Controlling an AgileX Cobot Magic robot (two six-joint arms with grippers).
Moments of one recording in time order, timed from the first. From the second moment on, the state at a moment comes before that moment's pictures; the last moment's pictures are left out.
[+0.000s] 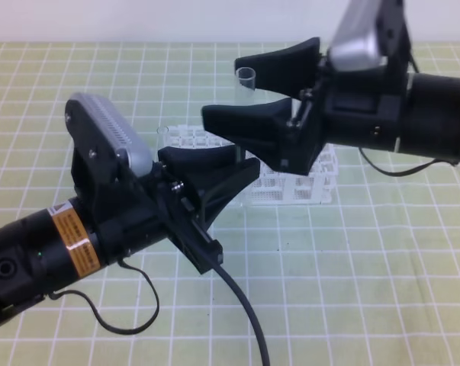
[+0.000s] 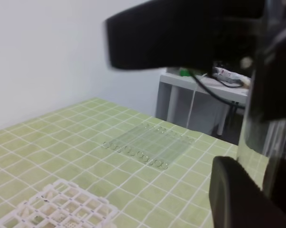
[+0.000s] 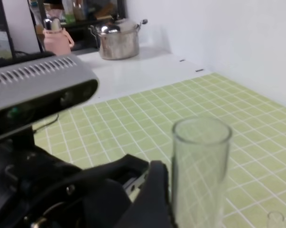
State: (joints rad) left arm -0.59 1.25 -0.61 0.80 -0.72 -0.70; right arm 0.43 1.43 -1.05 1.74 0.82 -1.83
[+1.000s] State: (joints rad) left arm -0.60 1.24 -0.61 0.68 -0.73 -0.67; right arm 0.46 1.46 -1.12 1.73 0.78 -1.83
